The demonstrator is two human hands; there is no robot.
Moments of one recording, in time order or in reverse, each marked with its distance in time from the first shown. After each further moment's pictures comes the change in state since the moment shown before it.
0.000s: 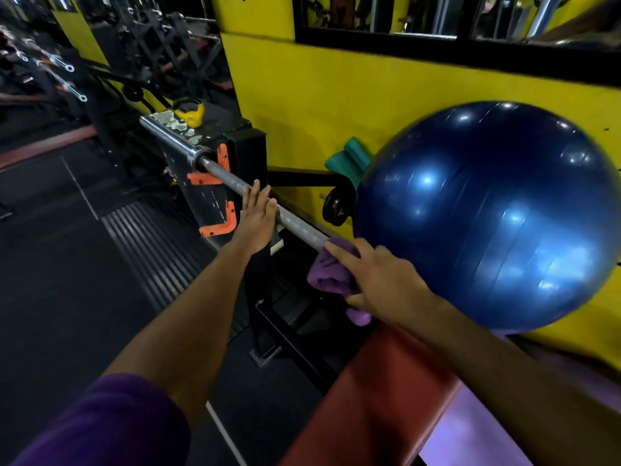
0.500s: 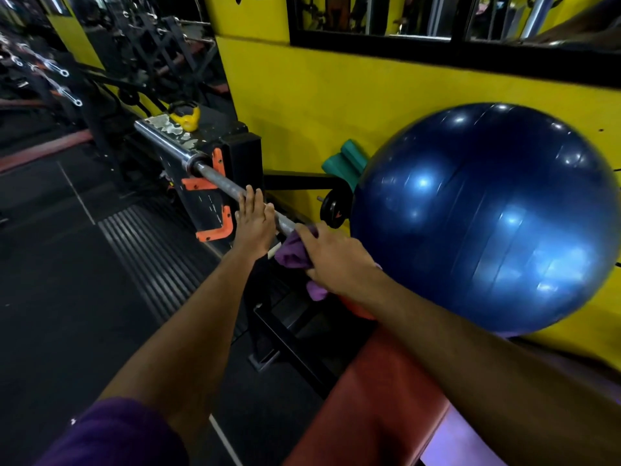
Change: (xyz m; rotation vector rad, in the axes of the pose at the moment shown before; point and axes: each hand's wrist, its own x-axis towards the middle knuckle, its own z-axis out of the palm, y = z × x) left_hand 0.002 0.011 0.007 0.065 0.040 -0.078; right_hand 0.072 -0.031 -0.003 0.044 0.094 0.007
